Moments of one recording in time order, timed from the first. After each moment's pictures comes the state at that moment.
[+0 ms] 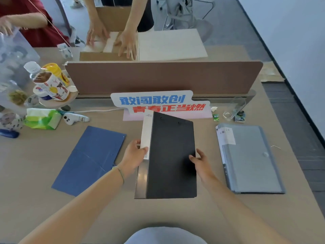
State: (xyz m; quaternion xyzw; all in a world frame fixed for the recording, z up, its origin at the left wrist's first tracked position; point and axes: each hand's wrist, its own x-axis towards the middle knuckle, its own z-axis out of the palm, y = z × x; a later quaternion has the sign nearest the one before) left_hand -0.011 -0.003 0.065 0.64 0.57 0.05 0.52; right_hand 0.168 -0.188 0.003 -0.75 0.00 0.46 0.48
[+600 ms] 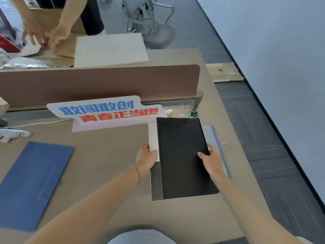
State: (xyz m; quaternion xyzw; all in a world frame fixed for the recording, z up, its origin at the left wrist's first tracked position) left_hand 0.179 -0.129 0.038 0.63 0.53 0.01 0.56; right_hand 0.336 -0.320 0.035 -0.85 -0.03 0.27 0.46
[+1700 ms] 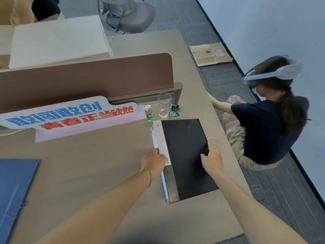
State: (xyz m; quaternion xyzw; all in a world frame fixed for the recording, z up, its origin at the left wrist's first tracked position) left_hand 0.278 -0.193 -0.006 0.75 0.47 -0.09 0.46; right_hand 0.429 -0.381 -0.054 -0.94 -0.05 0.26 0.24
